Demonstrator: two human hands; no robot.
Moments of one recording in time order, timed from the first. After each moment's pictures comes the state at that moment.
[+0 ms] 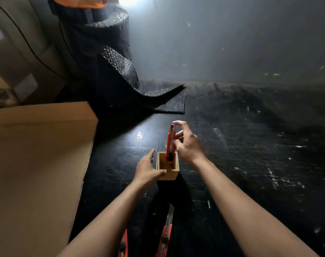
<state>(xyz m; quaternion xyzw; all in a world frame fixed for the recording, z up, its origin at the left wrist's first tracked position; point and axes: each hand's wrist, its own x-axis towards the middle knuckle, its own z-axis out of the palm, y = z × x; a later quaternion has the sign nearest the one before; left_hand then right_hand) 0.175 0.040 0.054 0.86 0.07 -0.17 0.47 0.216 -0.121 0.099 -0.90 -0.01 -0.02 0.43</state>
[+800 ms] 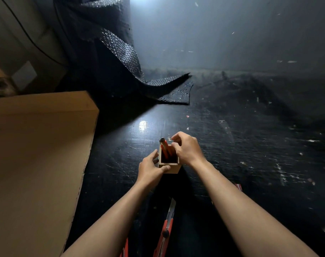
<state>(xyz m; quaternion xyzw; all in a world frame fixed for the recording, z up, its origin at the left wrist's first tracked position) 0.170 0.034 0.014 0.84 0.10 -0.13 0.52 0.226 -0.121 0.046 -0.93 0.01 0.04 0.37</state>
